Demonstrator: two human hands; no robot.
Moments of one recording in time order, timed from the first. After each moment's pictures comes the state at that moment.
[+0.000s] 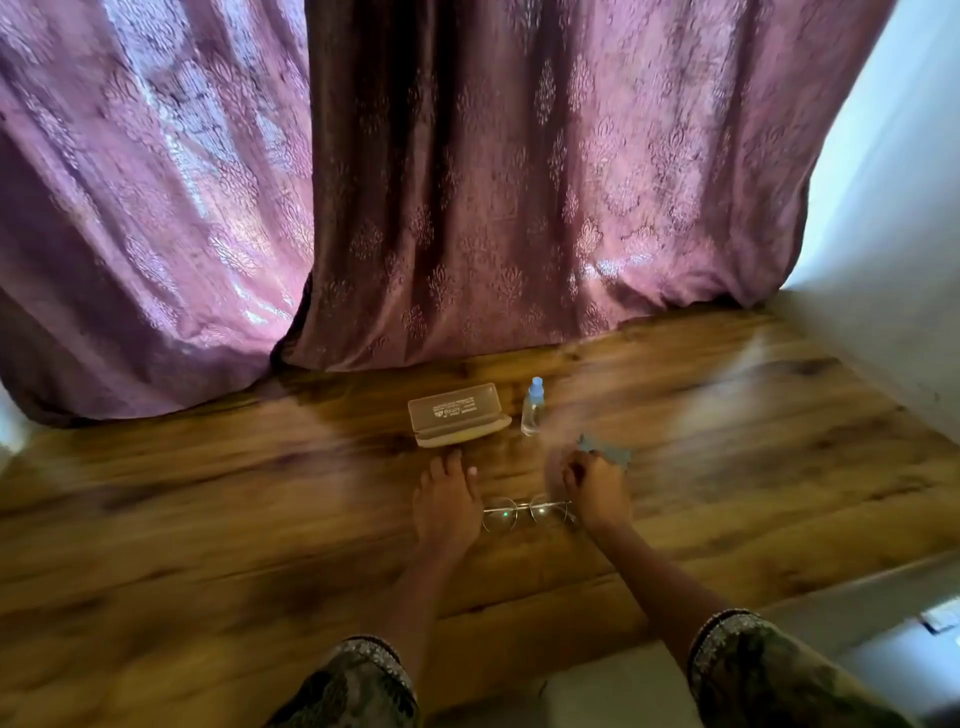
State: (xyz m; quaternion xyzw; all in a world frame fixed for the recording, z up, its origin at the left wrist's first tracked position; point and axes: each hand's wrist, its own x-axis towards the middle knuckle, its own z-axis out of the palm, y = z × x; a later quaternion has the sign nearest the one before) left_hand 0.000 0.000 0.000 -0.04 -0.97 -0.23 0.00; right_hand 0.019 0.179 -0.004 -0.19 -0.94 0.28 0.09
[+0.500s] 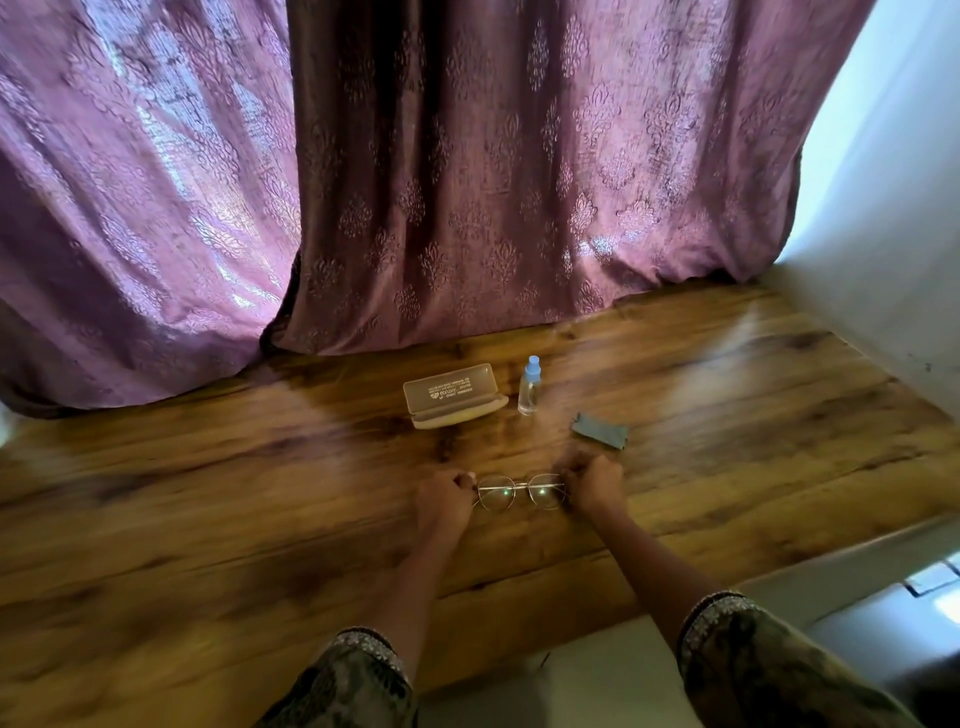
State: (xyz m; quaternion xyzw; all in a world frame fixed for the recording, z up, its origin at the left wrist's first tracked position) left_hand -0.003 -0.003 -0.019 0.07 -0.88 -0.45 -0.12; right_hand 0.026 0.176 -0.017 -0.31 -0.88 0.37 0.00
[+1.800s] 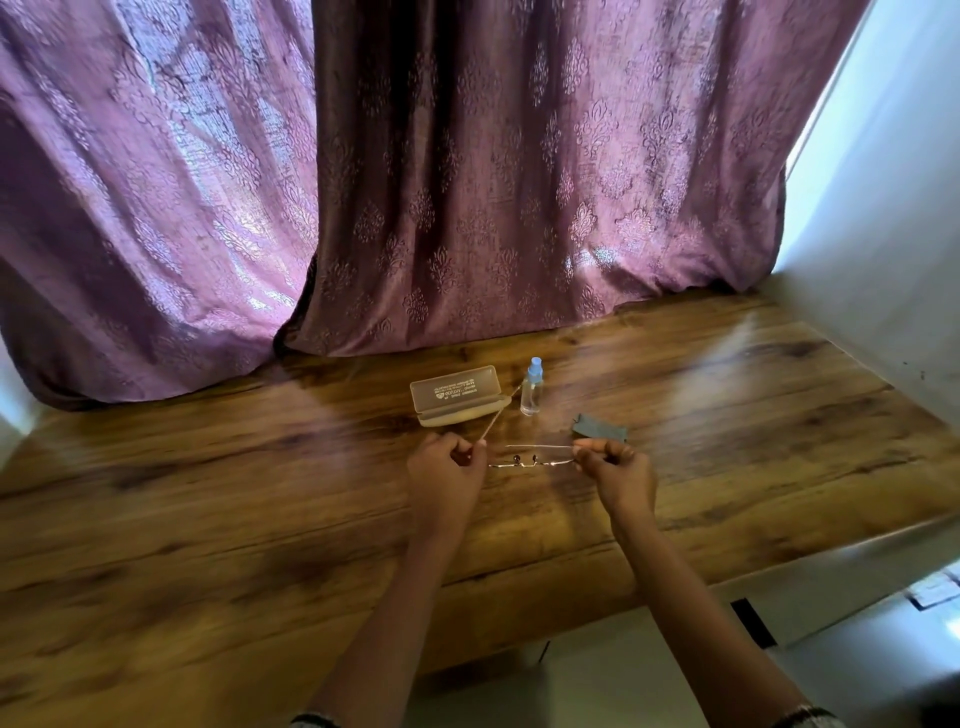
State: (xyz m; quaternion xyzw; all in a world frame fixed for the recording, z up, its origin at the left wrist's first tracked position) left_hand 0.035 -0.010 0.046 -0.03 -0.88 -0.44 0.17; right_hand 0.067 0.167 0.032 -0.31 -0.66 0.66 0.16
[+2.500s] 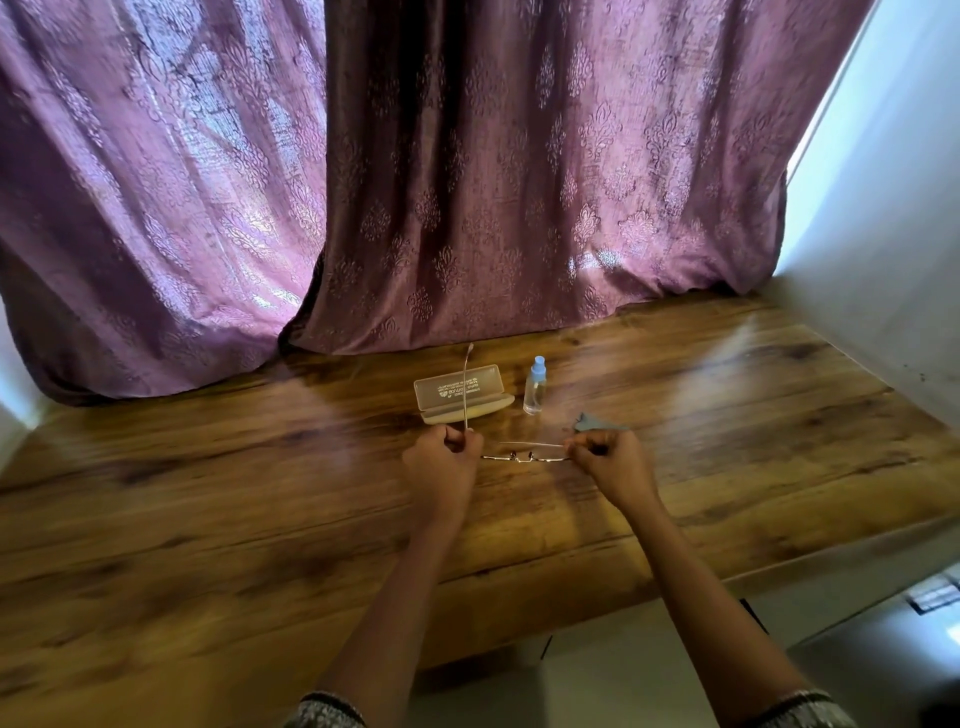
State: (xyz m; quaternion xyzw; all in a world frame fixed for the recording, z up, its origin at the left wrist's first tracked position) left_hand 0.030 -0.011 0.052 0.02 -0.86 -0.49 0.16; right_hand 0.065 0.173 0.048 -0.19 -0.84 0.51 0.10
